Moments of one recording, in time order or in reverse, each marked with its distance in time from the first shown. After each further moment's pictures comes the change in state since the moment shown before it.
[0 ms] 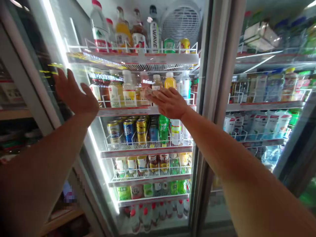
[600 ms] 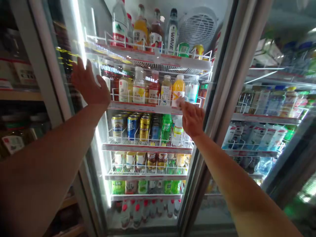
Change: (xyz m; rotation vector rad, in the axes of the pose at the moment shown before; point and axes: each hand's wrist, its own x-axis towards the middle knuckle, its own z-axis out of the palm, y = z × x) left_hand 0.003 -0.008 0.006 -0.015 0.028 0.008; right_hand -0.076 -0.030 0.016 -0.007 0.232 0.478
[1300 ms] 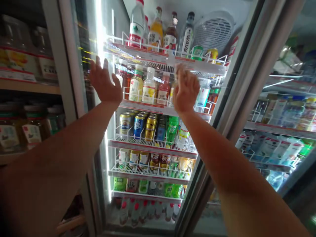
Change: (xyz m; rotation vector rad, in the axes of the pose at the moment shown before) left_hand -0.004 0.004 -0.005 0.057 -0.018 0.069; right_hand 0.127 -0.060 0.031 0.024 0.134 0.066
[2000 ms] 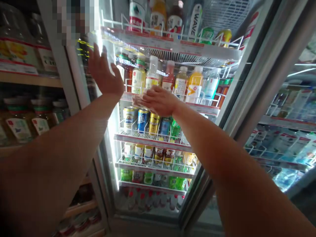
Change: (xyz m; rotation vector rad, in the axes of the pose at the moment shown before) left_hand 0.002 -0.002 0.006 0.070 0.029 -0.067; right_hand -0.015 -0.054 0.019 0.316 -0.466 -0.985
